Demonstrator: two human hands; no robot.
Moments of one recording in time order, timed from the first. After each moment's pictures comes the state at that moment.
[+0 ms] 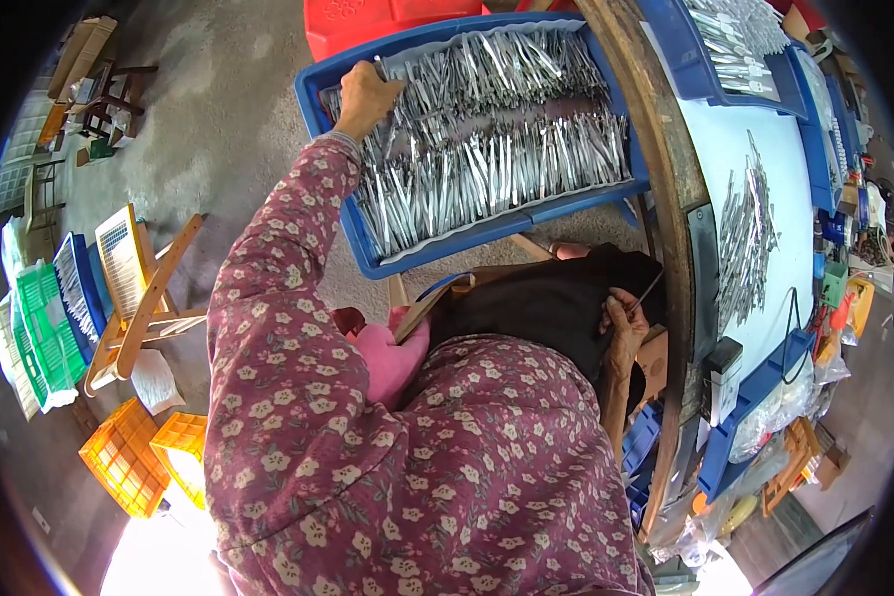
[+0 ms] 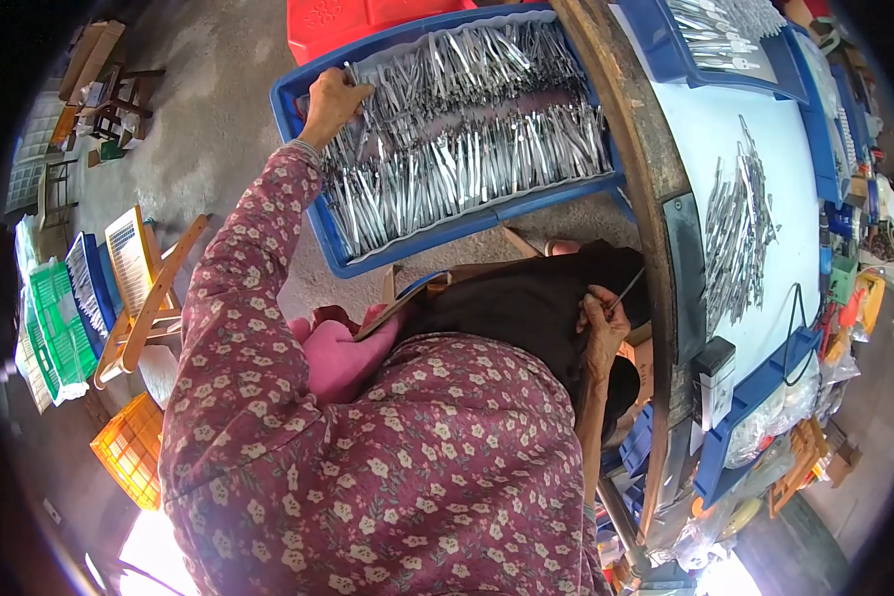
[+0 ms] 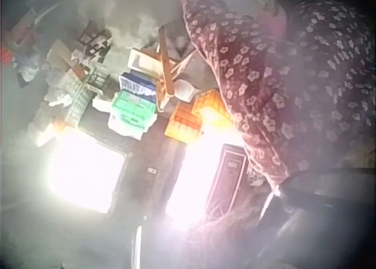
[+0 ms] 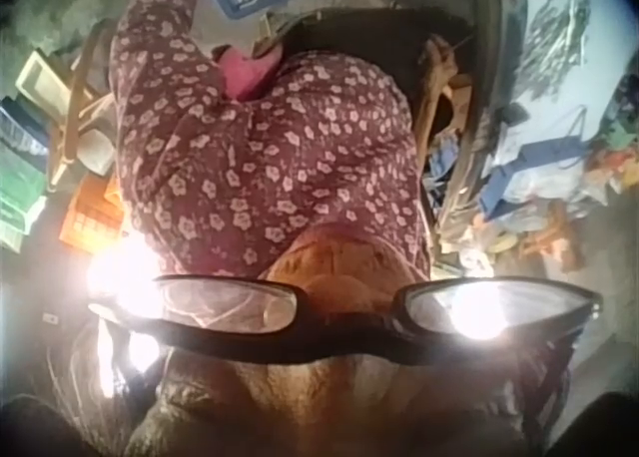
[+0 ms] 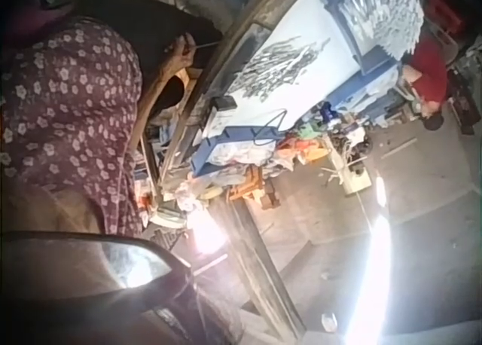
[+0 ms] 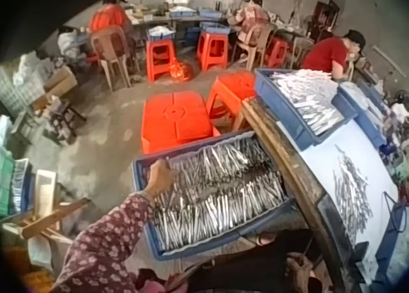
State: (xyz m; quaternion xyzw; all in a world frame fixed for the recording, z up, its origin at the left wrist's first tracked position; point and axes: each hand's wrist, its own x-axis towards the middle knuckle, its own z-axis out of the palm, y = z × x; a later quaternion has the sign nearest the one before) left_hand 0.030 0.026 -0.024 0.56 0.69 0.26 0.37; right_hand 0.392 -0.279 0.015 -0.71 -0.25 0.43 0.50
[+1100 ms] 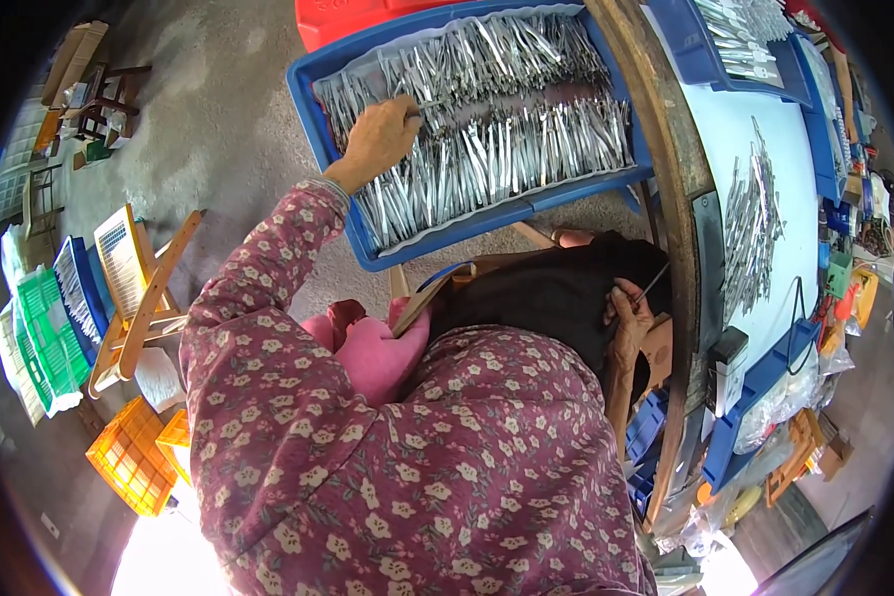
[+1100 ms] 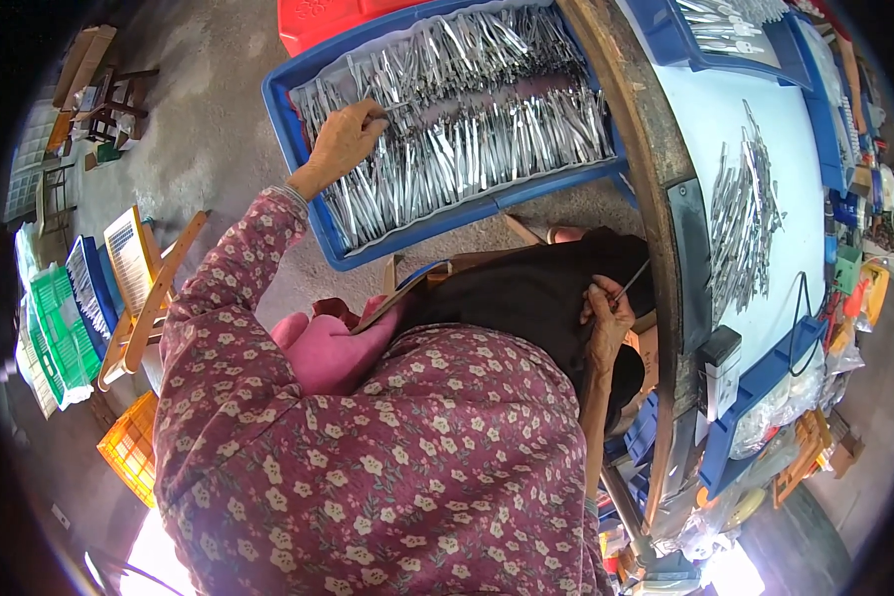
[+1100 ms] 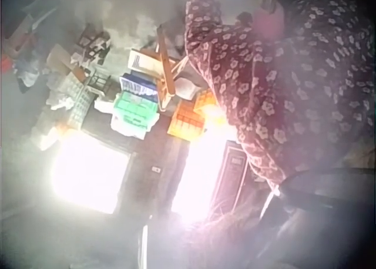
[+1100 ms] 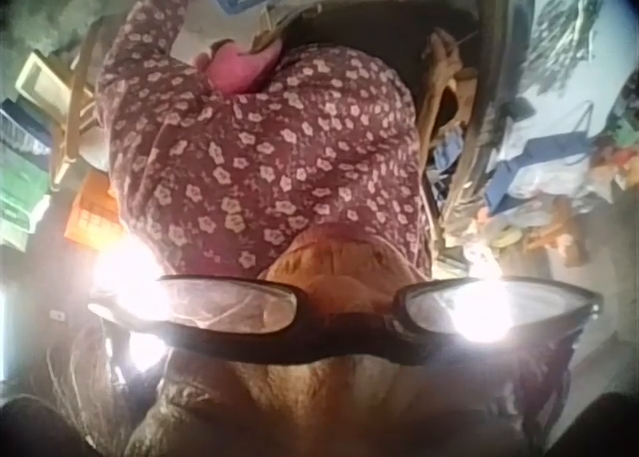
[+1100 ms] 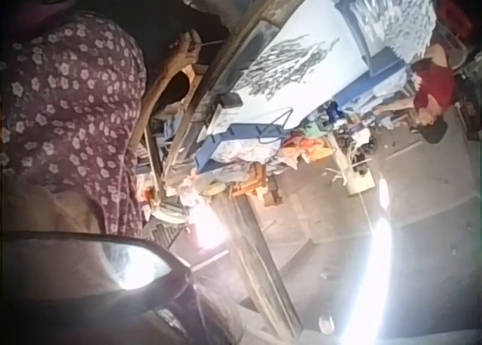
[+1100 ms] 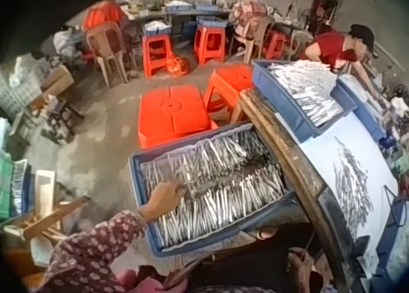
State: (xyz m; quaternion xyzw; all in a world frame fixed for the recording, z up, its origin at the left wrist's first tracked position) left_hand 0.052 -0.039 -0.015 0.74 0.55 0.23 0.31; right_hand 0.394 -0.282 0.017 -0.72 -0.24 0.42 0.50
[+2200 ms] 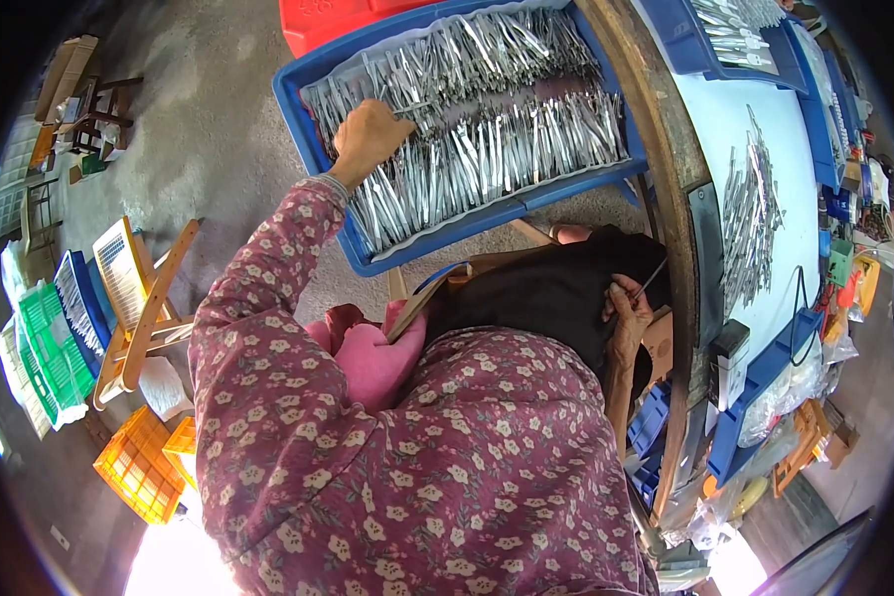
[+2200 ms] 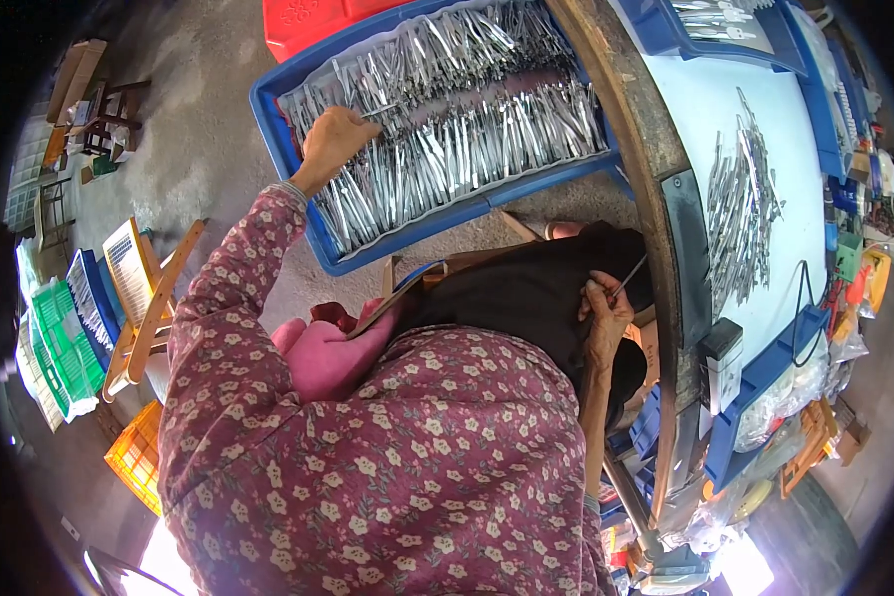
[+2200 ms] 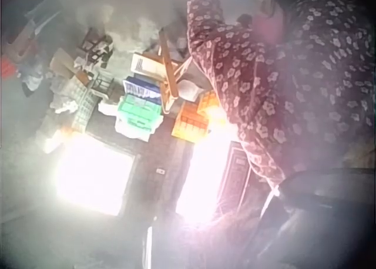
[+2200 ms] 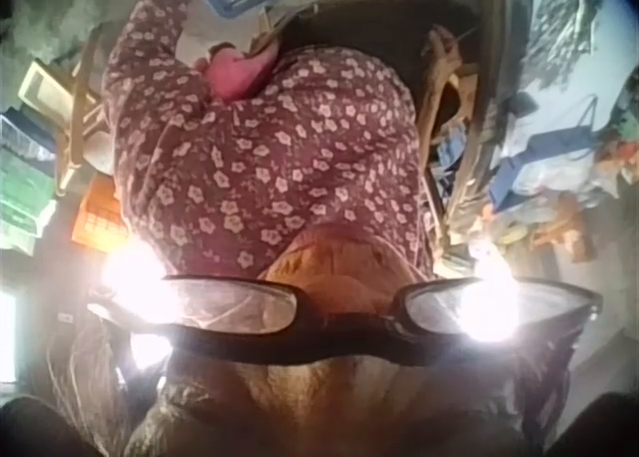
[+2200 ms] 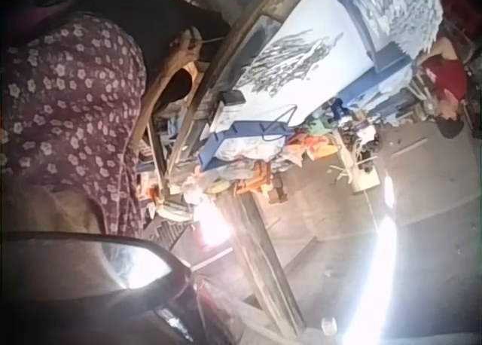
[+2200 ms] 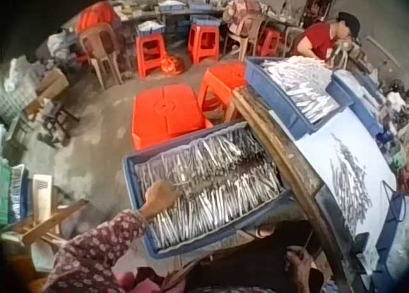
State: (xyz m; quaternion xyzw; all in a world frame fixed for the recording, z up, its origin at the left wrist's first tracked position) left_hand 0.061 -0.032 -0.009 0.65 0.70 0.05 0.30; right_hand 0.392 -0.282 0.019 -0.71 -0.24 0.42 0.51
